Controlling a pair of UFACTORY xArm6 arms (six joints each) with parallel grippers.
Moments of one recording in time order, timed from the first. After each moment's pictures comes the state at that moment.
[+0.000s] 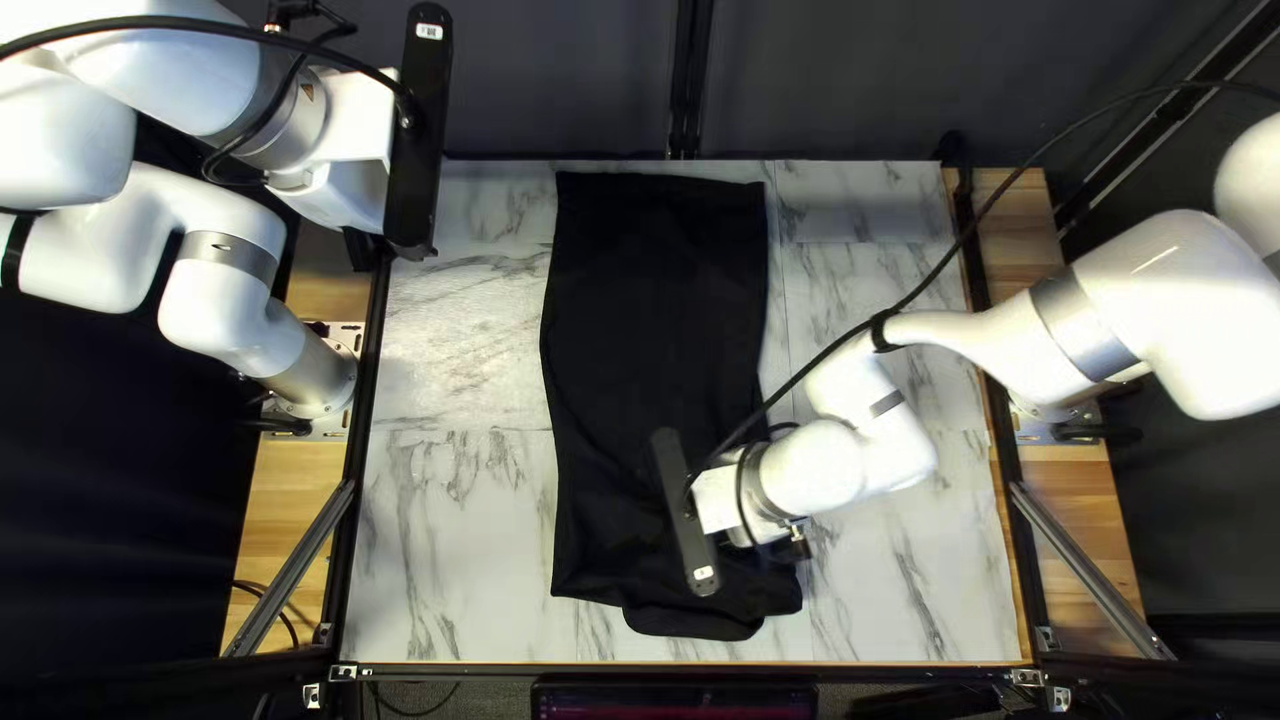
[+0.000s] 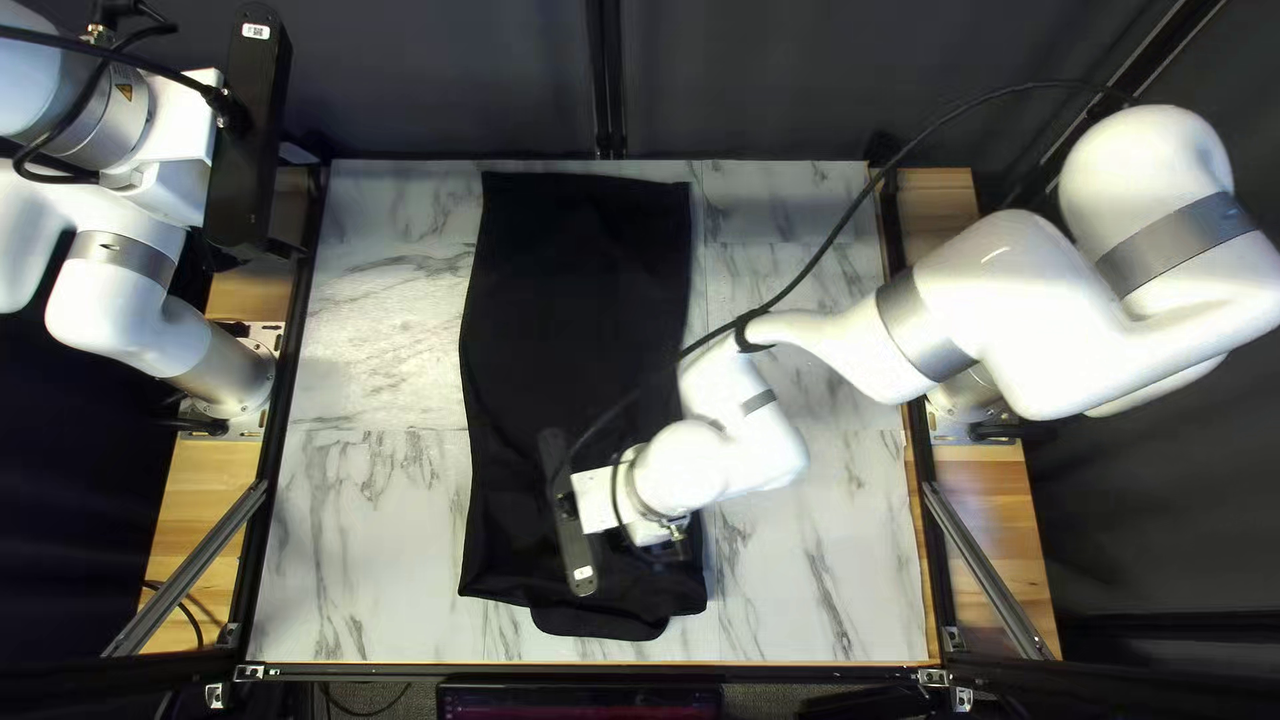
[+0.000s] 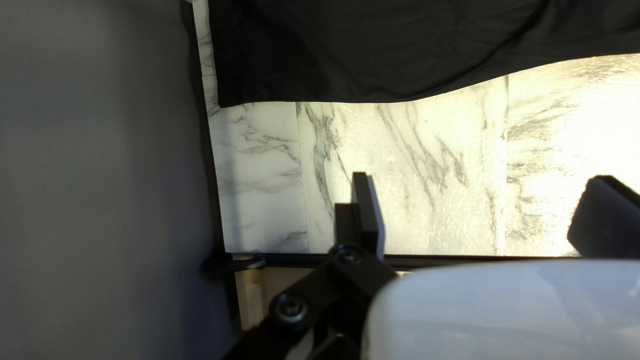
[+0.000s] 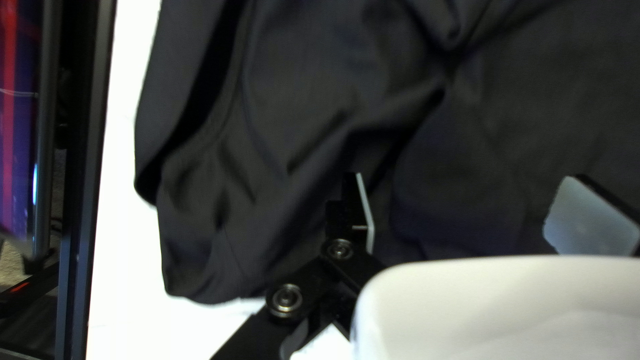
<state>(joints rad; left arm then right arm) -0.08 -0.92 -0.90 0.22 1.51 0.03 0.39 0.15 -0.83 -0.10 0.50 0.26</state>
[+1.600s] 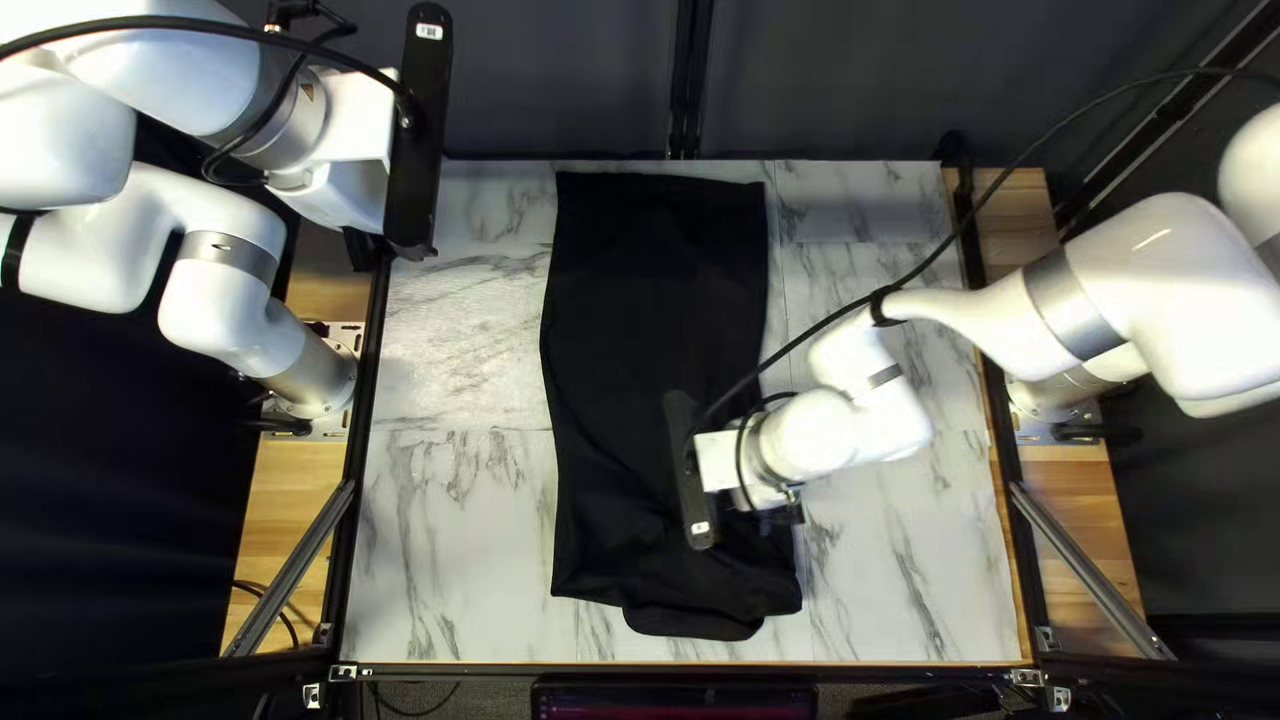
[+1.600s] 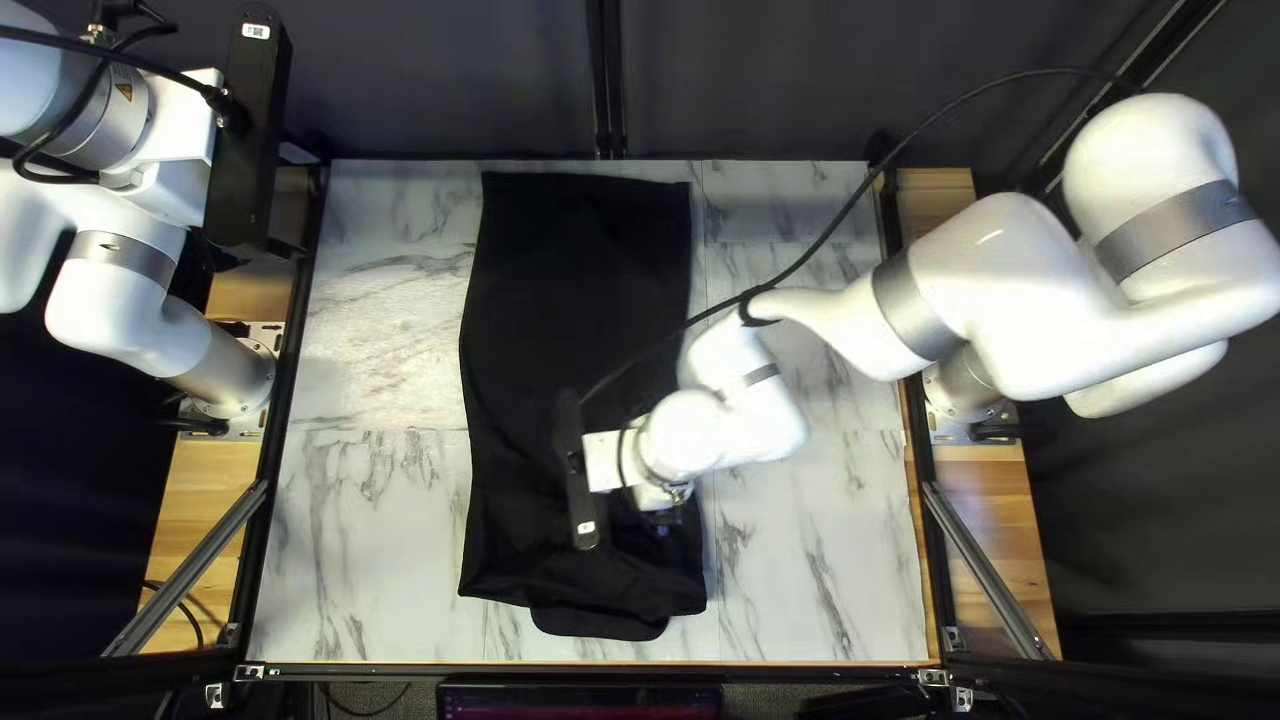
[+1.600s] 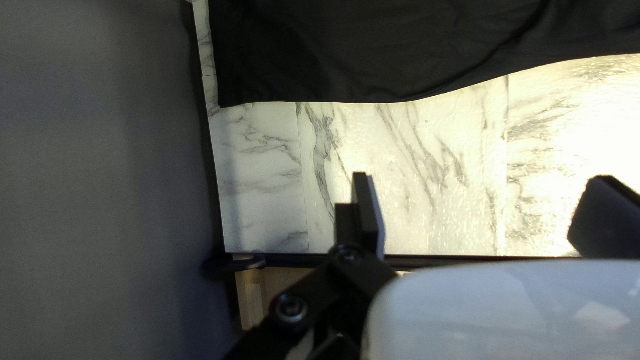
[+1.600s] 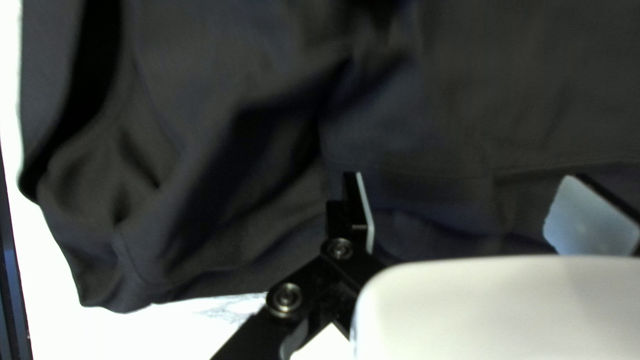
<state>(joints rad) -0.08 -0.92 -0.90 0.22 1.51 0.03 0.30 0.08 -0.75 0.08 0.45 0.10</state>
